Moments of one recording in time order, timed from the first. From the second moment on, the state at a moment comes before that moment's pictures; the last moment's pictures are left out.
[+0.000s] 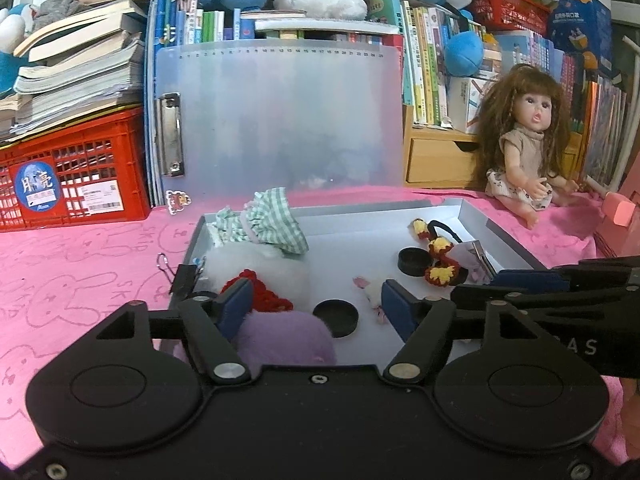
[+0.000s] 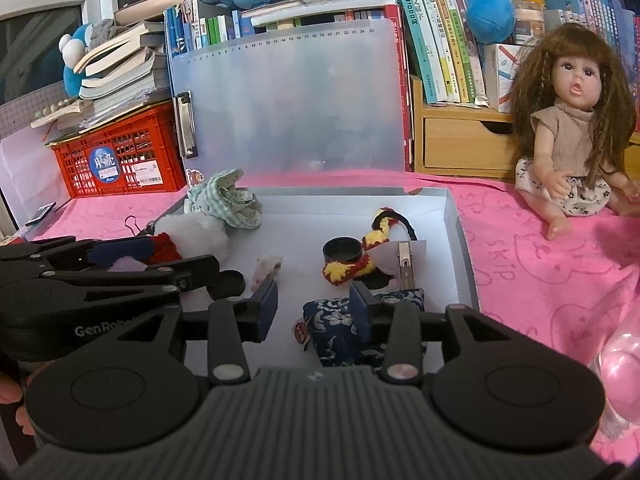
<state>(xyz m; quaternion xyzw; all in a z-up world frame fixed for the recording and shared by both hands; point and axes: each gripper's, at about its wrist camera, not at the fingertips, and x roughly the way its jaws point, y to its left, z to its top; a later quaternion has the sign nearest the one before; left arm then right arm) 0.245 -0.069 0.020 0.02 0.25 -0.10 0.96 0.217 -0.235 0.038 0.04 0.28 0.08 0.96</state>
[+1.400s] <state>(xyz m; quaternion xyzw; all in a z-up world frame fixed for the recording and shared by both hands) 0.164 -0.030 0.031 0.03 0.24 -0.07 0.97 0.146 -0.217 0.042 0.08 0.27 0.09 0.95</state>
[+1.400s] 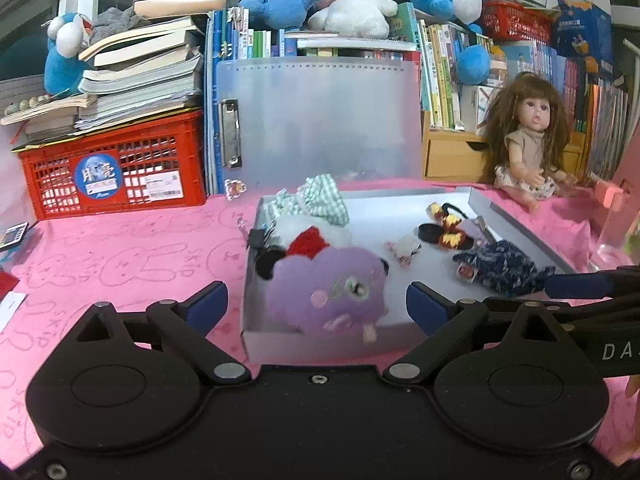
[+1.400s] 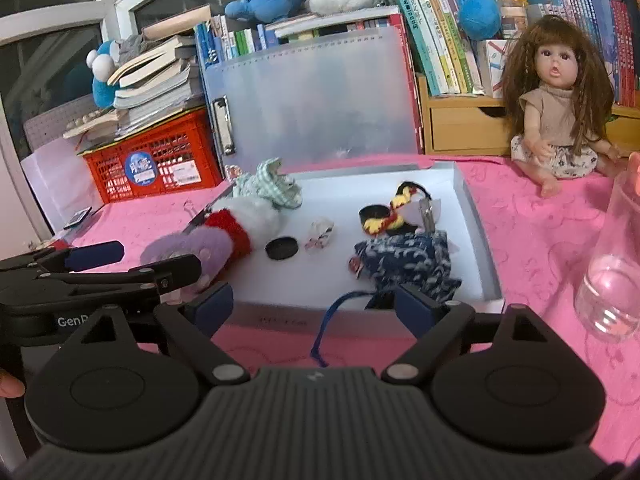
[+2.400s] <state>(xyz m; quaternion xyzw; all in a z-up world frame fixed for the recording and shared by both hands) 0.142 -0.001 -0.001 0.02 0.28 -0.04 0.96 0.141 -0.189 0.028 0.01 0.26 0.02 0.96</state>
